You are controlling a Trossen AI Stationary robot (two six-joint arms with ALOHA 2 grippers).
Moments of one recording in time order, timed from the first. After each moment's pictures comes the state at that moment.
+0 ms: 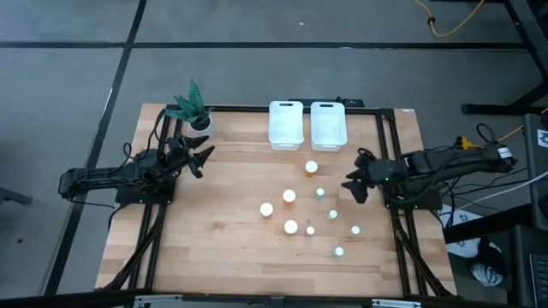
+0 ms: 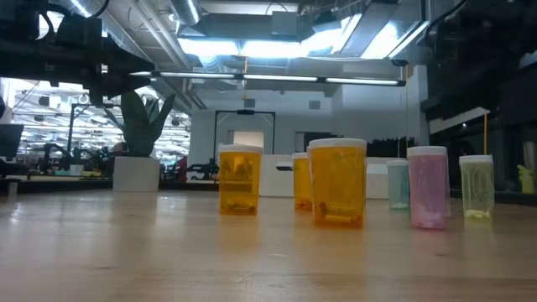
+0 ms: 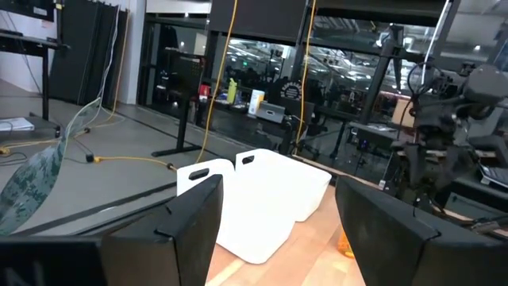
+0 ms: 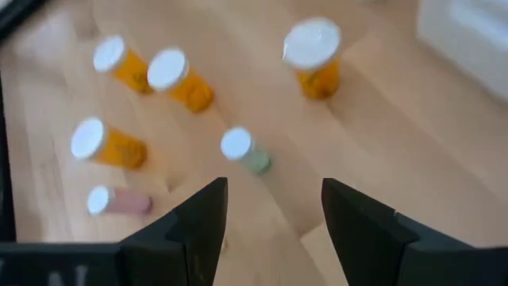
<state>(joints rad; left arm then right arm) 0.16 0.09 0.01 0.22 -0.43 -0.20 0.16 0.72 0.56 -0.68 0.19 0.78</state>
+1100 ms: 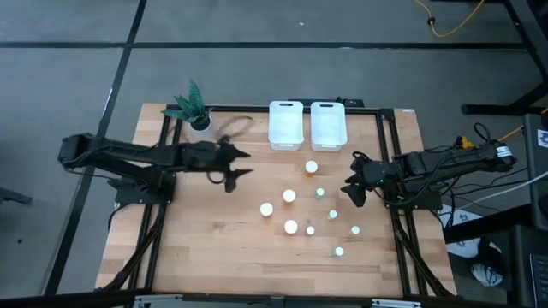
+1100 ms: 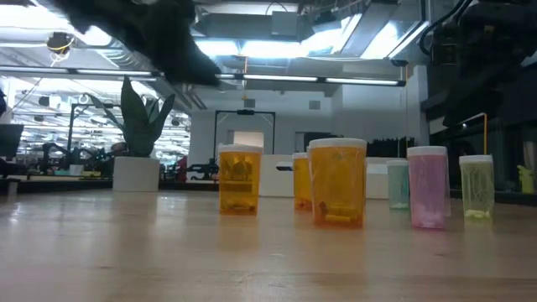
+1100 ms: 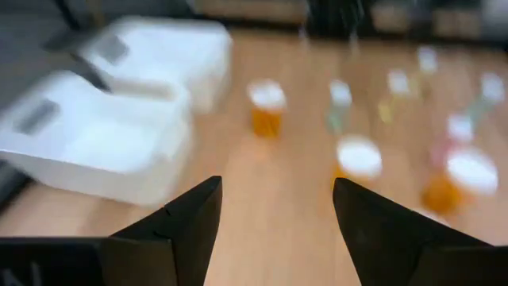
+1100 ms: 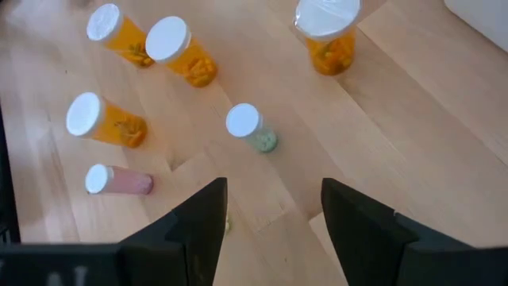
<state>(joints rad) 0.06 1.12 0.65 -0.02 -0.14 -0.07 0.16 0.76 0.56 -0.67 0.15 0.78</state>
